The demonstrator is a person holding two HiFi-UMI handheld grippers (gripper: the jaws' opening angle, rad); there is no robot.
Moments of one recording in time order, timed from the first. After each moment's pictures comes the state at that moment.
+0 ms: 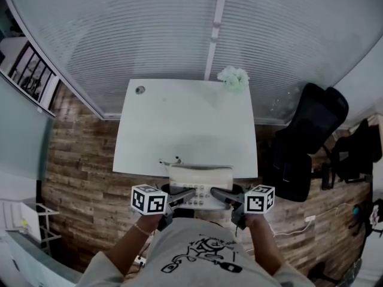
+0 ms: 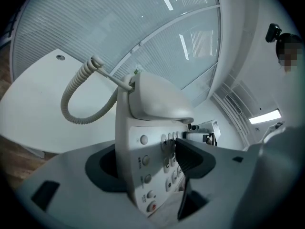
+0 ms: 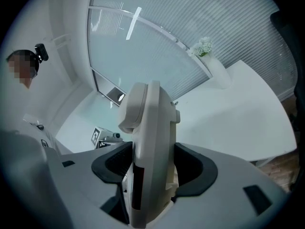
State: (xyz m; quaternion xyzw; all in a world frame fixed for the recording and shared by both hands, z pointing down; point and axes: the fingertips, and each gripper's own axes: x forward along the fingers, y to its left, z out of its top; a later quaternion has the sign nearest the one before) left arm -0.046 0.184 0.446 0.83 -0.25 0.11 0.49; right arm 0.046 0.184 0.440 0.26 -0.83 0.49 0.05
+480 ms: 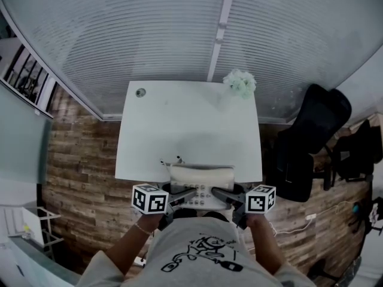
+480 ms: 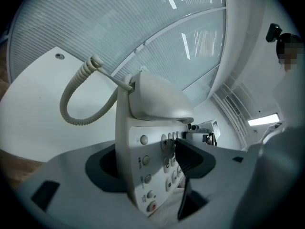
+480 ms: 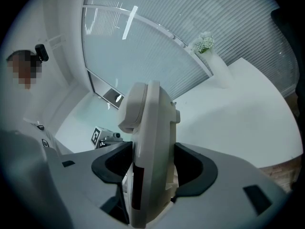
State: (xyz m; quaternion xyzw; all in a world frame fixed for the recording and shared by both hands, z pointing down) left arm -0.067 0.145 0.453 0.83 -0.24 0.11 0.50; right arm 0.023 0.146 0.443 0.26 -0.82 0.50 0.05
